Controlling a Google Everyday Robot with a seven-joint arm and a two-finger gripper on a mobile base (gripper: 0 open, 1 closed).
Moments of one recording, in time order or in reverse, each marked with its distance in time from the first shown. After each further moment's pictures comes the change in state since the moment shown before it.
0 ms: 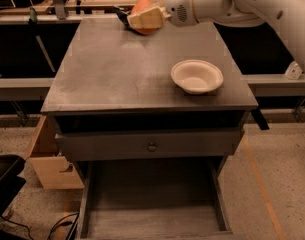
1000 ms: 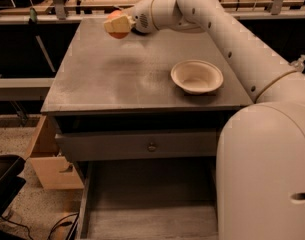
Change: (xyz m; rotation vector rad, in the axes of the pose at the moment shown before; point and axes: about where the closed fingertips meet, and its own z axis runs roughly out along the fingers) arm 0.027 -0.048 0.132 -0.029 -0.015 0.114
